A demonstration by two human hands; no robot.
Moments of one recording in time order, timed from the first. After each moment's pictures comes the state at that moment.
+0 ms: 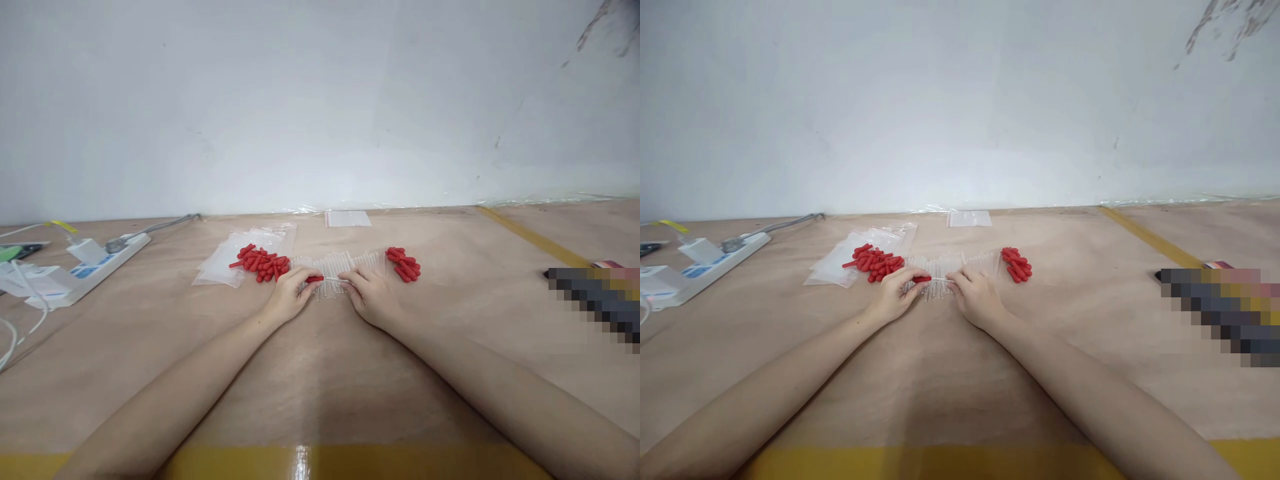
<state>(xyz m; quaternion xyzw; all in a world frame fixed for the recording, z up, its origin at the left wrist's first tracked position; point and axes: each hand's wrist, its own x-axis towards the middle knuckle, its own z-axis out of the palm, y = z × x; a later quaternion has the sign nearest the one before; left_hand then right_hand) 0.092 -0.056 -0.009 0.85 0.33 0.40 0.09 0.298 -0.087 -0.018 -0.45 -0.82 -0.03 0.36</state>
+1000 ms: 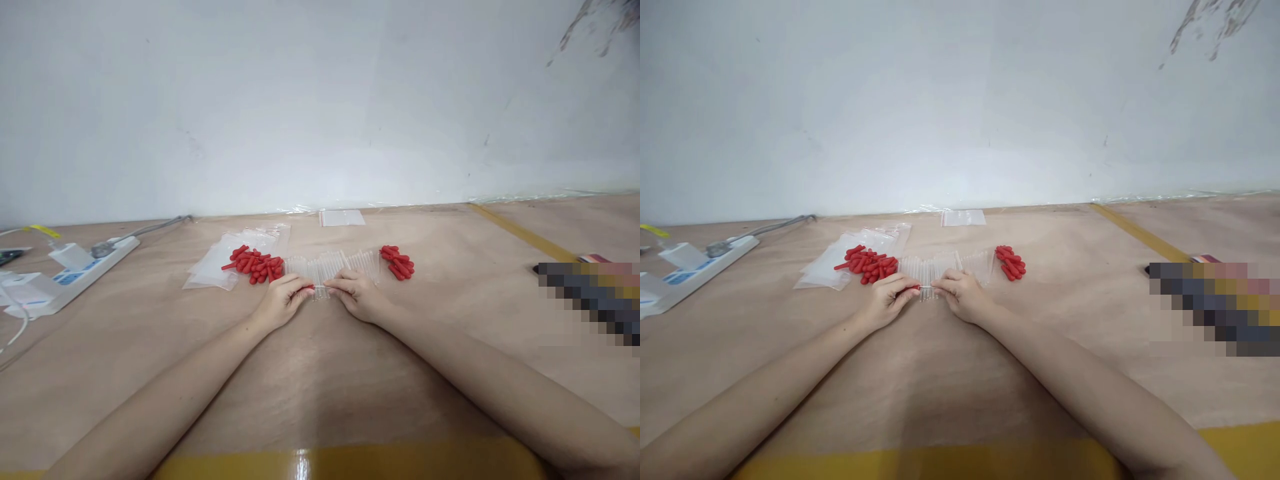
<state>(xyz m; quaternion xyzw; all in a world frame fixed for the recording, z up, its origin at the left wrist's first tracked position) 0.084 -0.062 -0.009 0.88 0.30 0.37 0.09 0.294 -0.074 -0.023 -0.35 -0.86 0.04 0.37</state>
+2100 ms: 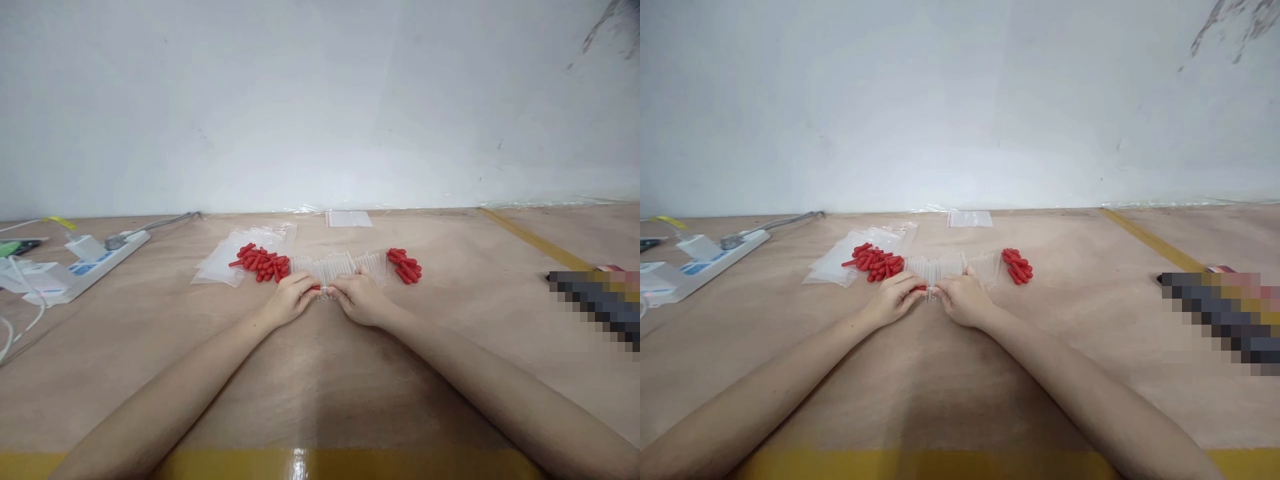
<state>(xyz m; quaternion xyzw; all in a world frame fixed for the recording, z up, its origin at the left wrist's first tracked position) 0.087 -0.062 -0.004 0.90 0.26 0.34 0.02 0.279 -0.087 0.004 -0.43 -0.87 0.03 0.23</state>
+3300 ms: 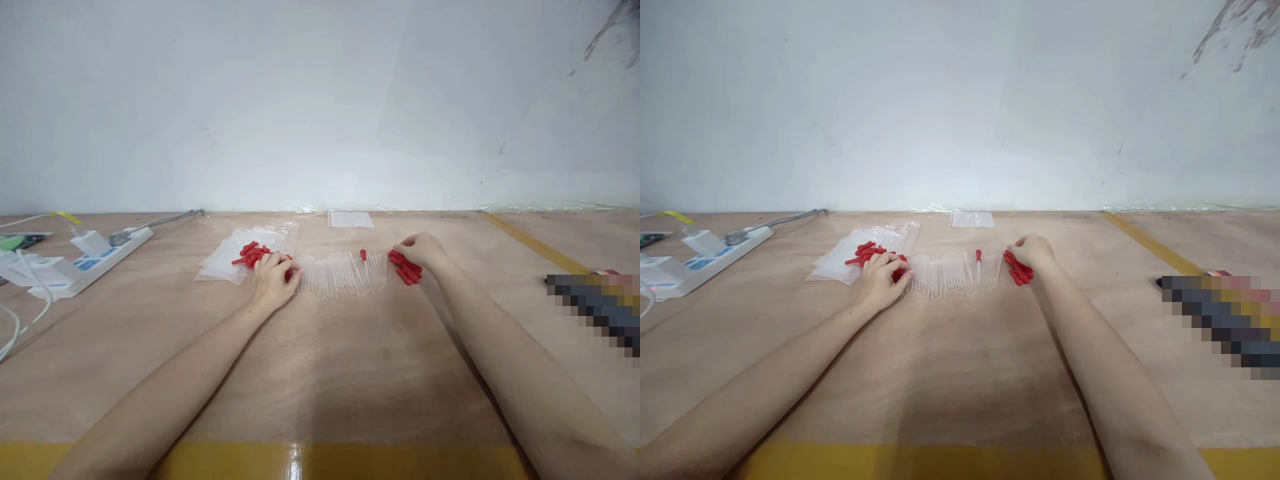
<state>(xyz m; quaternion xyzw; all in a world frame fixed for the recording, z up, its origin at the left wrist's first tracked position) 0.069 -0.045 -0.004 0.78 0.52 0.33 -0.11 0.395 -0.017 0.035 -0.78 -0.58 0.13 0.19</state>
